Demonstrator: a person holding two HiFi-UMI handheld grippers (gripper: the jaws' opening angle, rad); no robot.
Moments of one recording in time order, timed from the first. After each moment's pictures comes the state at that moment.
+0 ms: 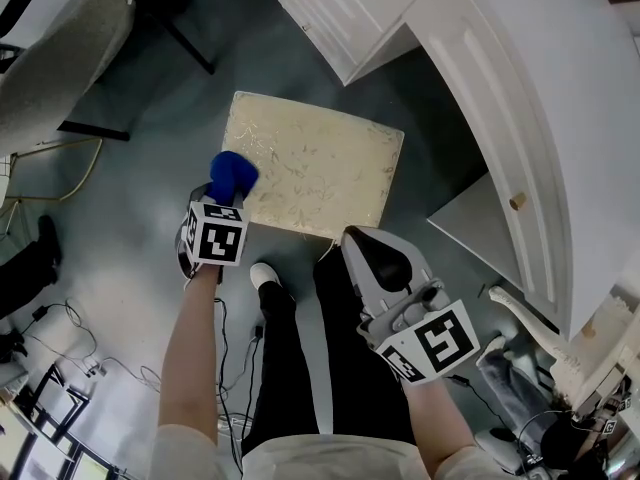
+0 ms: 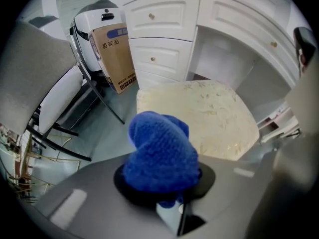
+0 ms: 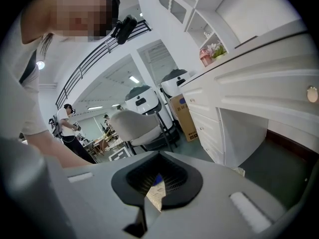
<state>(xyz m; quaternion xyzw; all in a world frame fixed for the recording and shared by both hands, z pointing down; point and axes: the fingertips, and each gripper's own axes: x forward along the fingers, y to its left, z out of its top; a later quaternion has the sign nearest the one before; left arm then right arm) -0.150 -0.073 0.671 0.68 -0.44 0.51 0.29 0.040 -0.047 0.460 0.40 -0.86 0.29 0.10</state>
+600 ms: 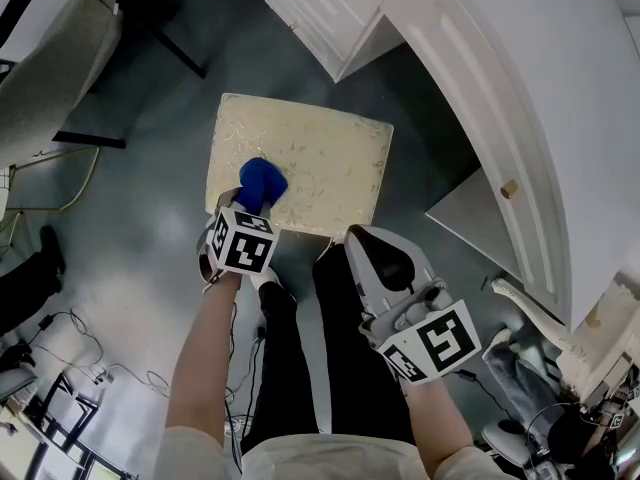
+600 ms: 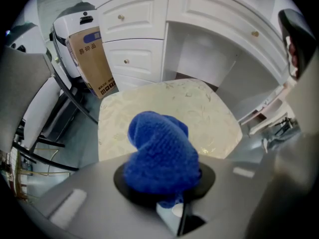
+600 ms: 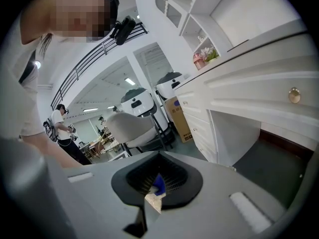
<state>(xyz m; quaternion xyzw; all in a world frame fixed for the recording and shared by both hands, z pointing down) -0.075 -0.054 0.675 0.72 -0.37 0.52 0.28 0.064 -0.040 0.461 0.43 -0.85 0.30 0.09</state>
